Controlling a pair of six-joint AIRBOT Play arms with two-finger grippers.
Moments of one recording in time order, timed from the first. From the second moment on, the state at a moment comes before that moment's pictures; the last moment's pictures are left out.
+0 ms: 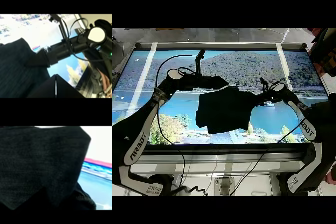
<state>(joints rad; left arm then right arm) -0.31 -1.64 1.51 0.37 -0.96 -0.93 0.05 -1.87 1.39 -0.74 1.01 1.21</state>
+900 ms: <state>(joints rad) -0.27 -1.24 1.51 0.37 -1.05 -0.80 -0.51 -1.41 1.62 -0.81 1.29 1.33</state>
